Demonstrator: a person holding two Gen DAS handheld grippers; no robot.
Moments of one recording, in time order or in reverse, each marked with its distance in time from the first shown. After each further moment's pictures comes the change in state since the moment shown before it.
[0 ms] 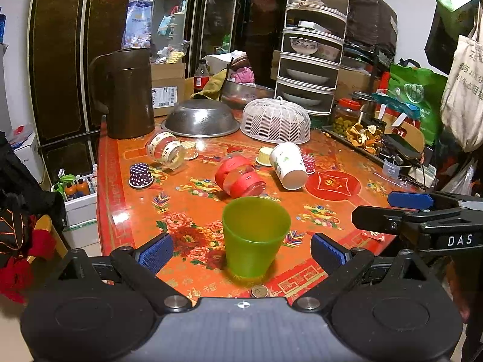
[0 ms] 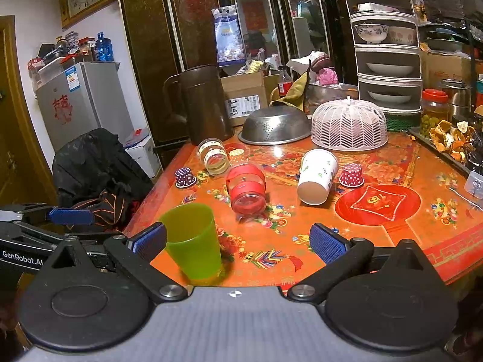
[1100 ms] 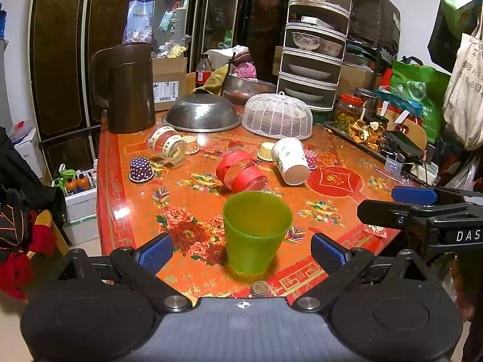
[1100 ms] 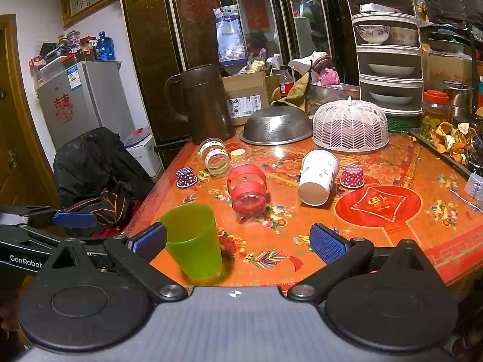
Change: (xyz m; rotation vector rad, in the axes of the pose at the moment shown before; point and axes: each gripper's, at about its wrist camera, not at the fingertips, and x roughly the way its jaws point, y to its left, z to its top) left arm 0.004 -0.001 -0.004 -0.008 0.015 0.008; right arm 0.001 -0.002 0.001 -0.003 0.003 0.006
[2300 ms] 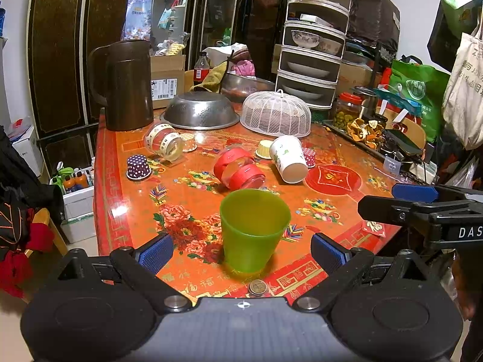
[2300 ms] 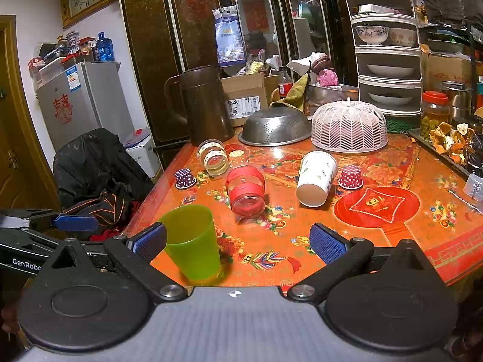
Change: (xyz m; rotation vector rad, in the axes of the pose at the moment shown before) left arm 0.003 -0.002 -0.001 -0.002 0.006 -0.006; right arm -0.001 -0.001 0.002 0.003 -0.004 0.000
